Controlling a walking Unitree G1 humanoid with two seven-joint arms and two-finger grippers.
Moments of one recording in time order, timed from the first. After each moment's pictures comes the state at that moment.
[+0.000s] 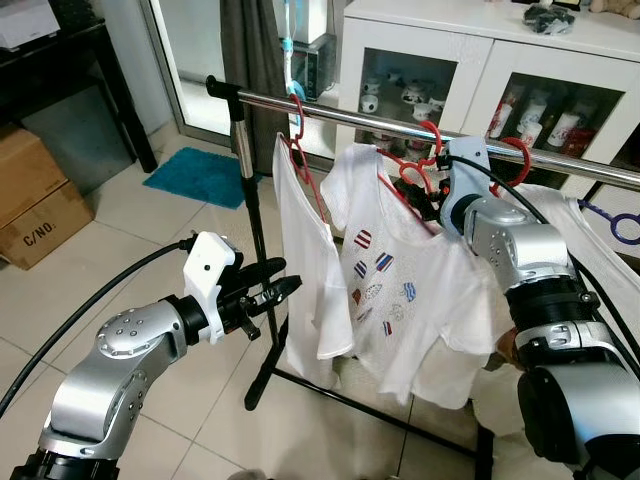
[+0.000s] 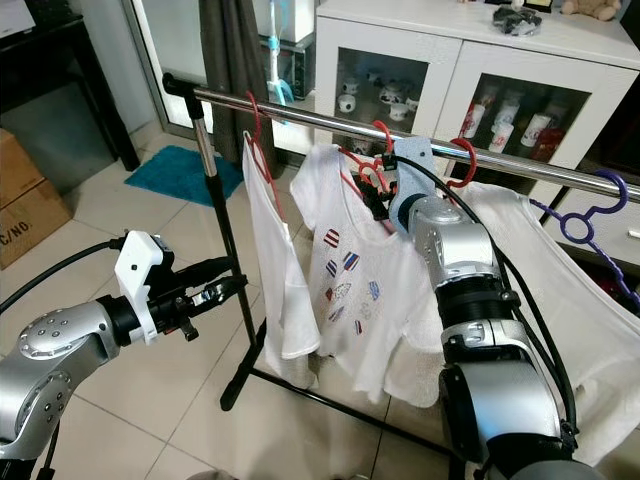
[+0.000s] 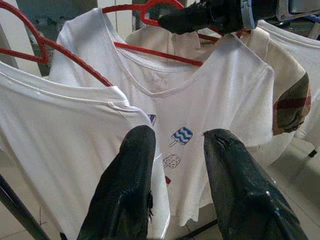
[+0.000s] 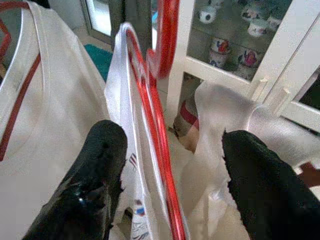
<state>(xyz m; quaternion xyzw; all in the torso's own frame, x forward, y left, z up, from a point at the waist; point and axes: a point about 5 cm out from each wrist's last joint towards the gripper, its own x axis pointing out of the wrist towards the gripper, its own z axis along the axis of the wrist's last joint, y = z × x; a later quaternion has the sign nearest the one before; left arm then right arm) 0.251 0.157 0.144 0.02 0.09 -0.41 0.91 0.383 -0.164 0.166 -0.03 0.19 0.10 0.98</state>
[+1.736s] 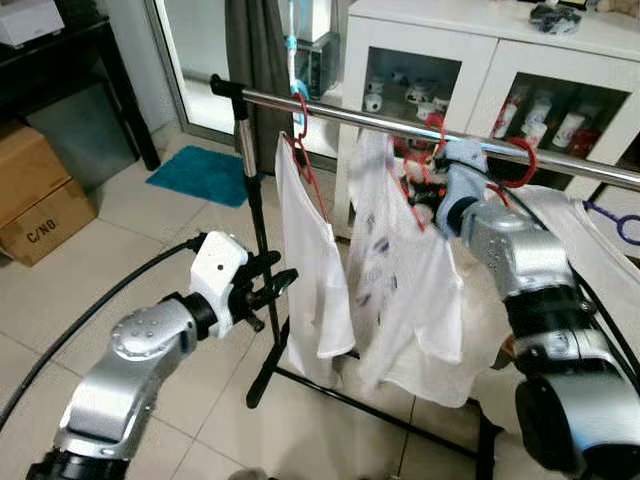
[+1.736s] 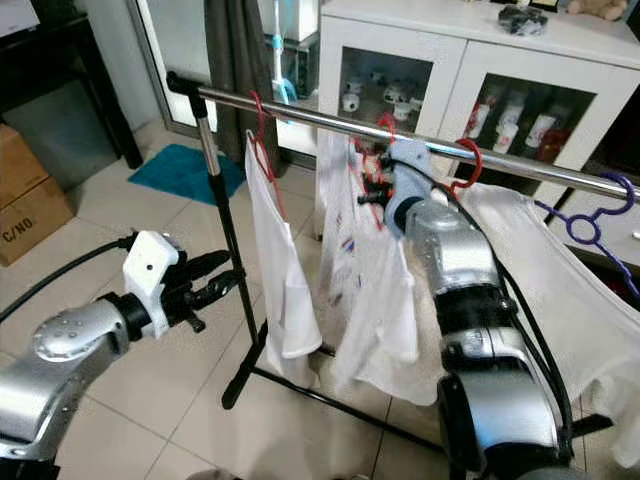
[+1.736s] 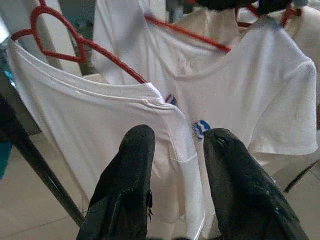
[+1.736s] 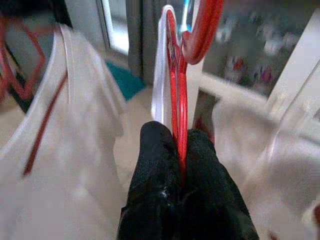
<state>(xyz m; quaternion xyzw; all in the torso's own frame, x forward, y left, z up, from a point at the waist) 0.257 0.150 0.140 0.07 0.07 -0.35 0.93 0.378 -0.160 0.175 -0.01 0.13 0.13 0.98</state>
